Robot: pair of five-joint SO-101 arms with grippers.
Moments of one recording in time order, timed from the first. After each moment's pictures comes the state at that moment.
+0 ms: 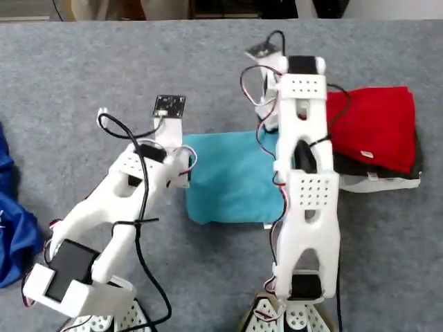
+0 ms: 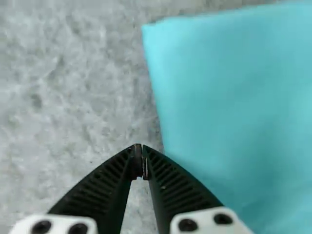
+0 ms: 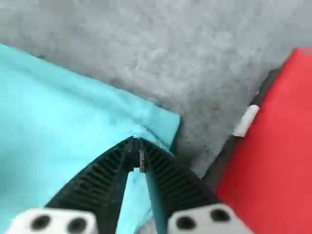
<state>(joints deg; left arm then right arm) 16.5 -5.6 34.3 45.8 5.0 -4.3 49.9 -58.2 101.2 17.0</state>
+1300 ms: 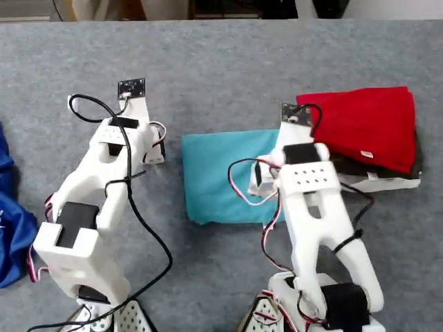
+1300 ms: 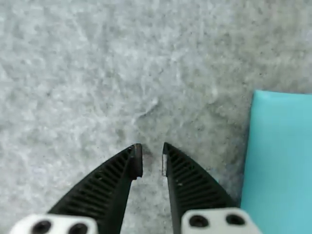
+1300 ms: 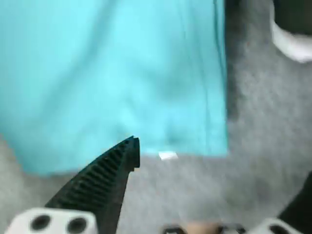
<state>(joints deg) 3.7 11.5 20.2 48.8 5.7 -11.3 -21.7 41.6 73.5 -29.2</state>
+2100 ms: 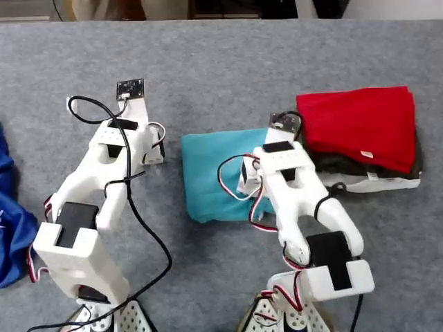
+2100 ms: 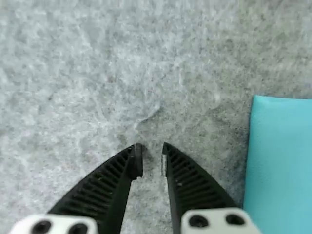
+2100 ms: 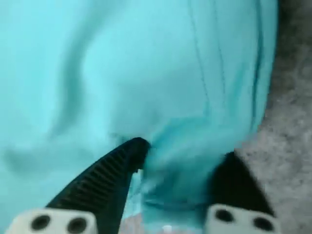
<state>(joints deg) 3.4 11.5 21.5 46.5 5.7 -13.5 -0.1 40.2 59.6 -33.5</state>
